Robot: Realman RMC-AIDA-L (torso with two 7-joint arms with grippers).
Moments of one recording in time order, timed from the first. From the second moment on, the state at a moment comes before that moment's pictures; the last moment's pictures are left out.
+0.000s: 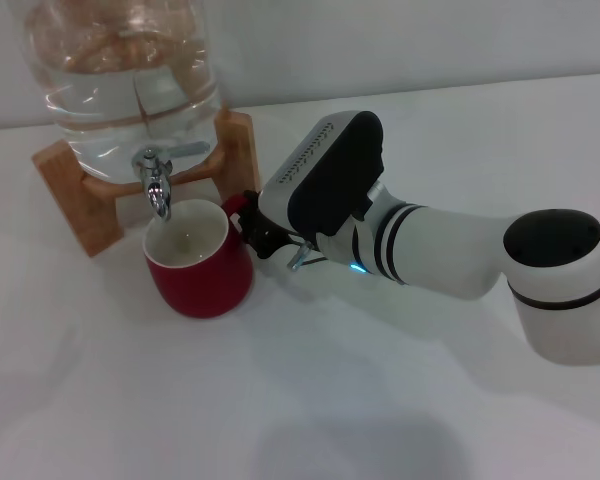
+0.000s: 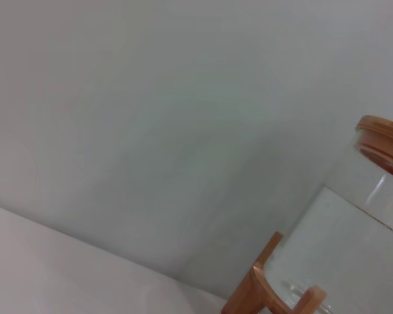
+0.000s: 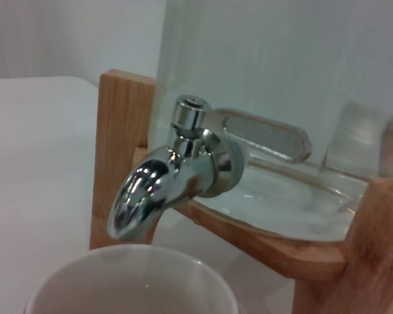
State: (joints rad) left arm -0.11 -2.08 0.24 0.88 -1.35 -1.66 1.40; right arm 0.66 2.03 0.83 0.91 -0.86 -0.08 -1.77
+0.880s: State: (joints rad) left arm -0.11 -2.08 0.24 0.88 -1.35 -1.66 1.40; right arm 0.67 2.03 0.83 0.90 -0.86 -0.07 -1.76
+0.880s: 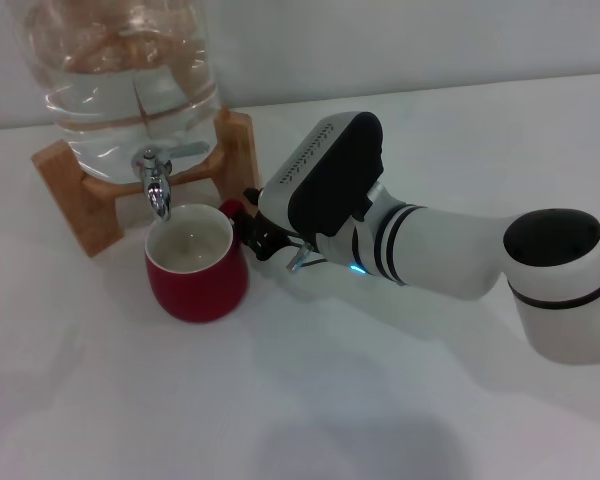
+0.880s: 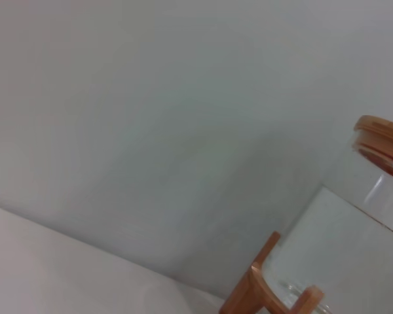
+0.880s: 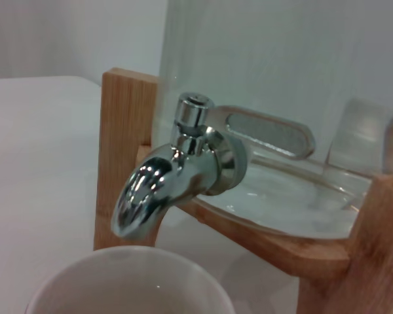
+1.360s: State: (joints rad) left arm -0.11 -2.08 0.23 0.88 -1.35 -1.66 1.40; right arm 0.66 2.03 0.84 0.91 -0.86 -0.07 -1.76
